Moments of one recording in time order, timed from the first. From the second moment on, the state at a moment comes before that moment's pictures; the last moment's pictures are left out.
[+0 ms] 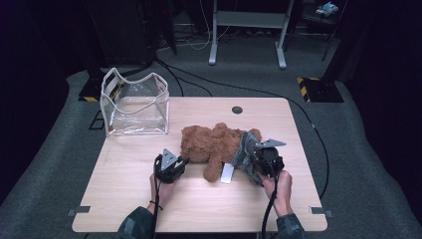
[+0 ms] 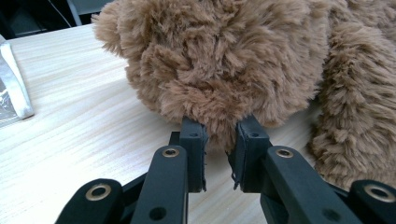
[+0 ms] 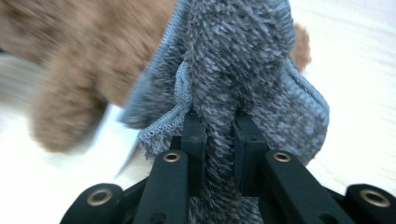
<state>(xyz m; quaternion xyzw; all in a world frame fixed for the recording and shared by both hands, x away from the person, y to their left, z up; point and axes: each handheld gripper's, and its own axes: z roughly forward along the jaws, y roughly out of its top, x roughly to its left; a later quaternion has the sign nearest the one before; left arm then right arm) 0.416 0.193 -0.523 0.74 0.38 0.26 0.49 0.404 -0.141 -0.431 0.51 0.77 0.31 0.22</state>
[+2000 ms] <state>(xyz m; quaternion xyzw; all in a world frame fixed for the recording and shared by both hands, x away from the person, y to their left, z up) 0.416 0.192 -0.523 0.75 0.38 0.26 0.48 0.485 -0.170 -0.466 0.56 0.75 0.26 0.23</state>
